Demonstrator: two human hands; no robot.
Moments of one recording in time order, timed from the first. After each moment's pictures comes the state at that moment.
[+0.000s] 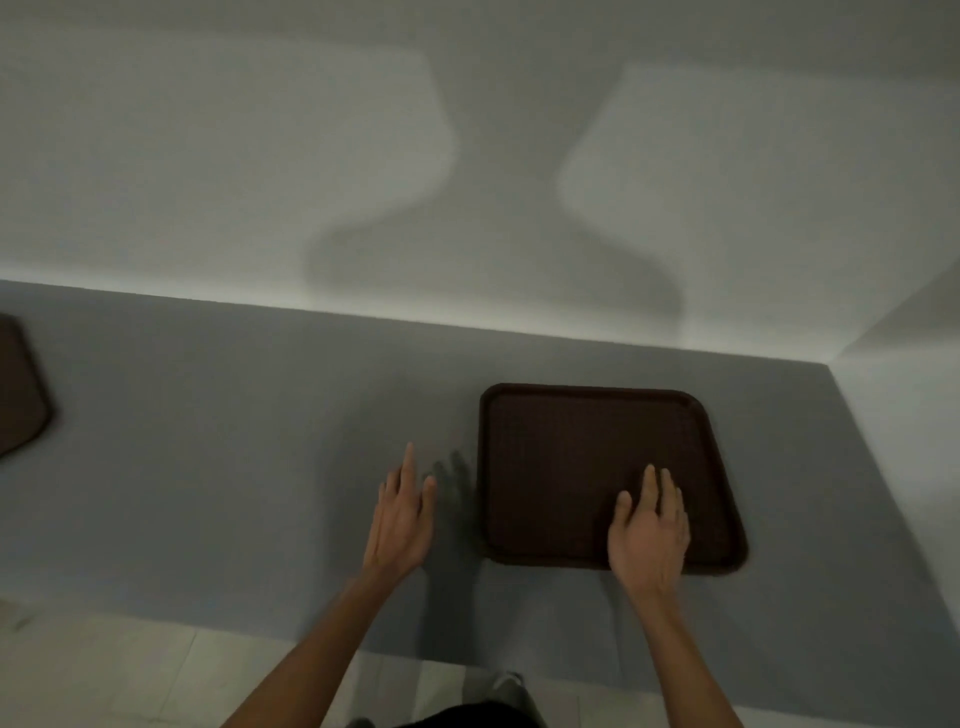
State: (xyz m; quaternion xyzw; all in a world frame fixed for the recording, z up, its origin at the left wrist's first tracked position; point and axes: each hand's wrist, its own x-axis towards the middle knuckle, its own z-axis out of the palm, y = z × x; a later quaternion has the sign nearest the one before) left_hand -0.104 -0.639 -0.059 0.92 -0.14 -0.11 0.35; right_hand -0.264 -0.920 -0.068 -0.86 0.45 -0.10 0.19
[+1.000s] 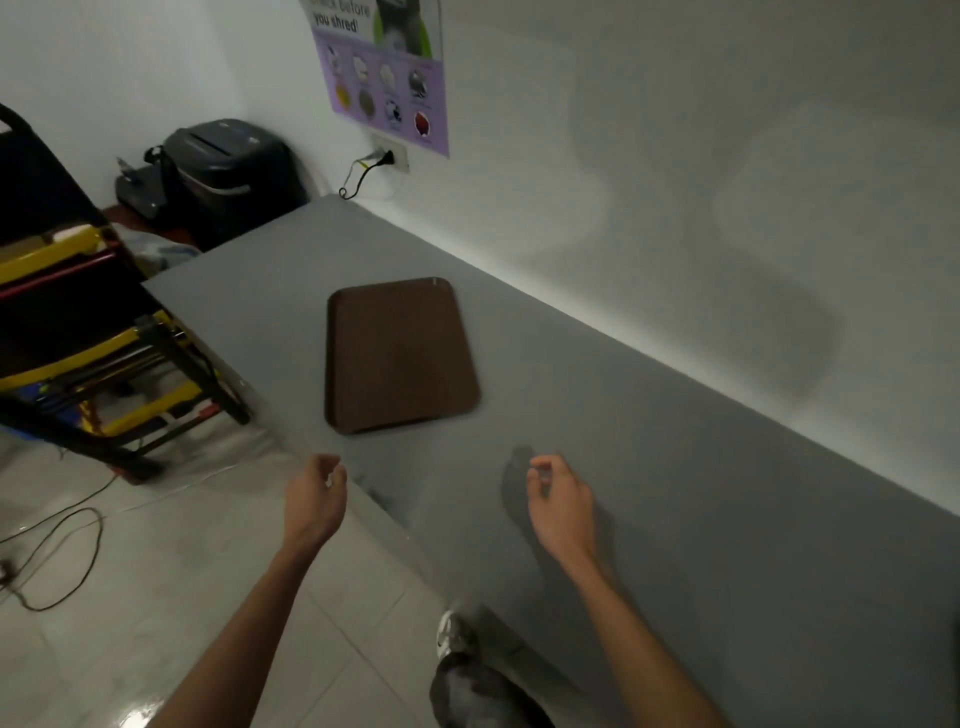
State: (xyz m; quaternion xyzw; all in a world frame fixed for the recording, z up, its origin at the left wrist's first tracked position) left_hand 0.085 0.030 -0.041 0.88 0.28 0.04 0.38; right_hand 0.116 -0.300 -0.056 -0.90 0.09 -0.01 0.43
